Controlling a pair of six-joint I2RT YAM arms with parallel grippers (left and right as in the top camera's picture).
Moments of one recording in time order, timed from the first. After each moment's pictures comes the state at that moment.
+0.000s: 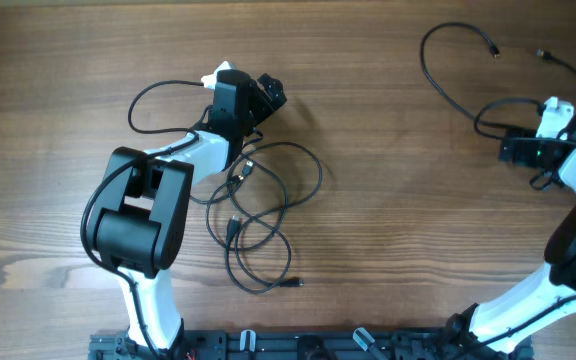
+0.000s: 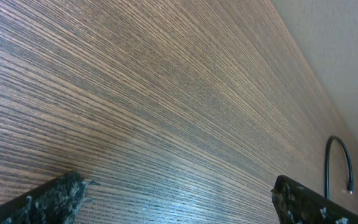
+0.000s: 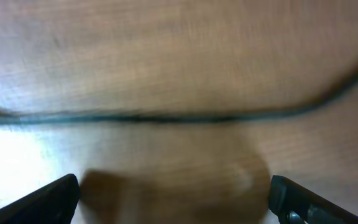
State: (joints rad) left arm -0.30 2.06 1.11 0.26 0.08 -0.91; right arm -0.55 1.96 1.06 -0.12 -0.17 -0.32
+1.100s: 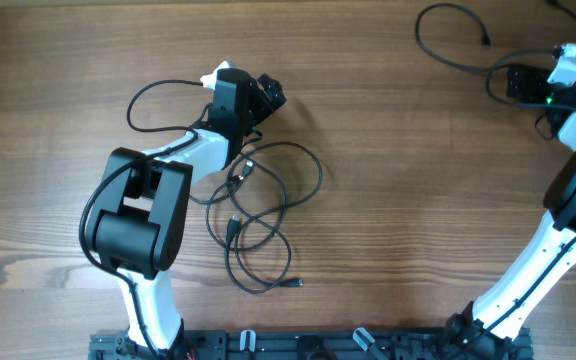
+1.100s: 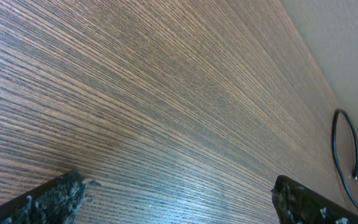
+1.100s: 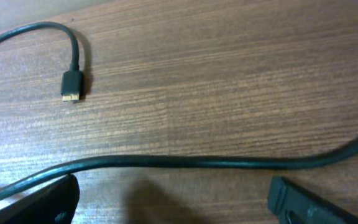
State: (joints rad) left arm -0.30 2.05 1.12 0.21 0.07 -0.91; right arm -0.53 2.39 1.57 0.14 -0.47 -0.14
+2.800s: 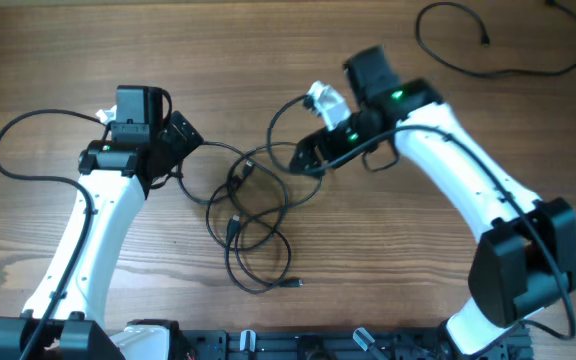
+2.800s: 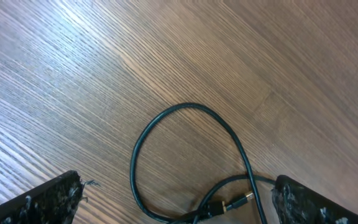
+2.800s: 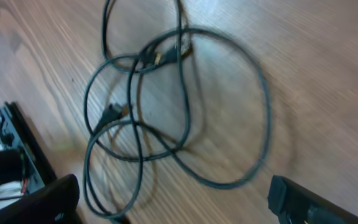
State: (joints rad) left arm -0.06 1.42 1.06 -0.73 -0.12 -0.74; right arm 0.43 1.80 1.41 -0.88 -0.57 -0.14
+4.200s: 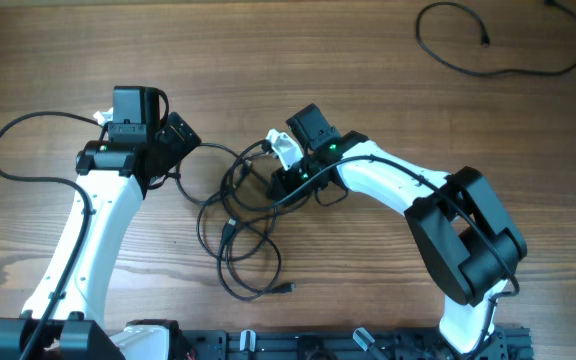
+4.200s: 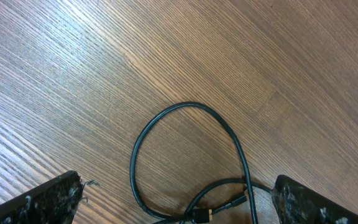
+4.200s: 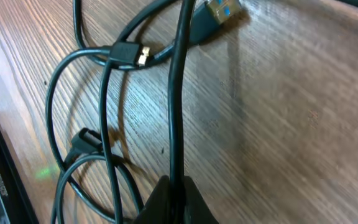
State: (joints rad) left arm -0.05 1.42 1.06 -0.74 -0.11 -0.74; right arm 0.62 1.98 1.20 -0.44 -0.58 0.11
